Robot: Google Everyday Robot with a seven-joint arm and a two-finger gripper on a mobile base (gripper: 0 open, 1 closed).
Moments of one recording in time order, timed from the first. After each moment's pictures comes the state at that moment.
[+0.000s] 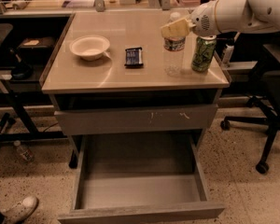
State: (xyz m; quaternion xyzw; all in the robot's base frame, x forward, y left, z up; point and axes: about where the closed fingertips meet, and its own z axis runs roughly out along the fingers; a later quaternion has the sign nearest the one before) arm 0.721 -0.113 0.945 -0.35 0.77 0.26 0.46
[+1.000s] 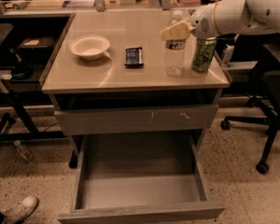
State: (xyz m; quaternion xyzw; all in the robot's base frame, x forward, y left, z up) arm 0.721 -0.113 0.945 -0.35 0.77 0.26 0.46
